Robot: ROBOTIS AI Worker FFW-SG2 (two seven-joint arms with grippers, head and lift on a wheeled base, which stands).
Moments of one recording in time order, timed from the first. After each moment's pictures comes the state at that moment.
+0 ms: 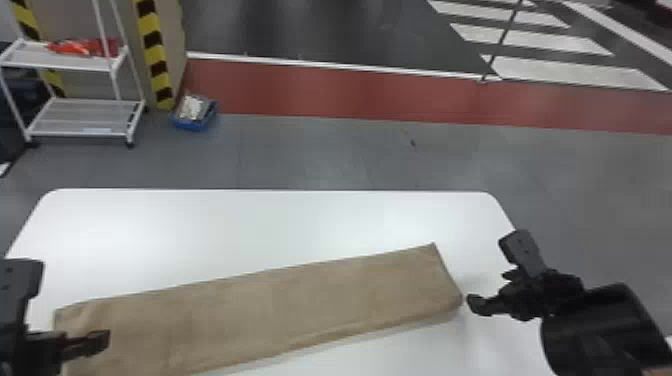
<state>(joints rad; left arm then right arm) 0.14 0.01 0.20 -1.85 -0.38 1.07 -0.42 -0.06 -0.26 -0.31 -1.34 0.60 0.50 0.73</state>
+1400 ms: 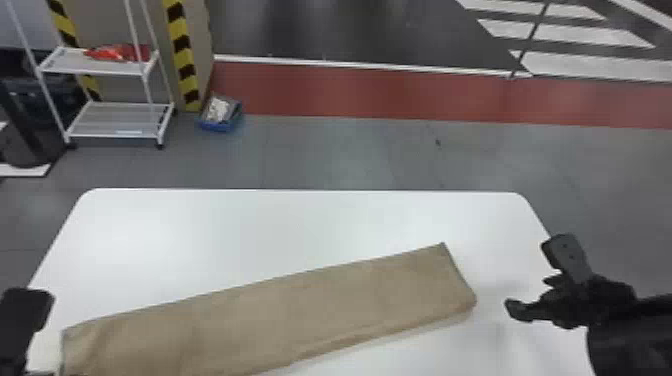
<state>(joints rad) 0.22 0.01 0.19 -1.91 -0.69 1.17 -0.49 -0.05 -0.27 -0.34 -1.34 0.60 0.49 0.74</state>
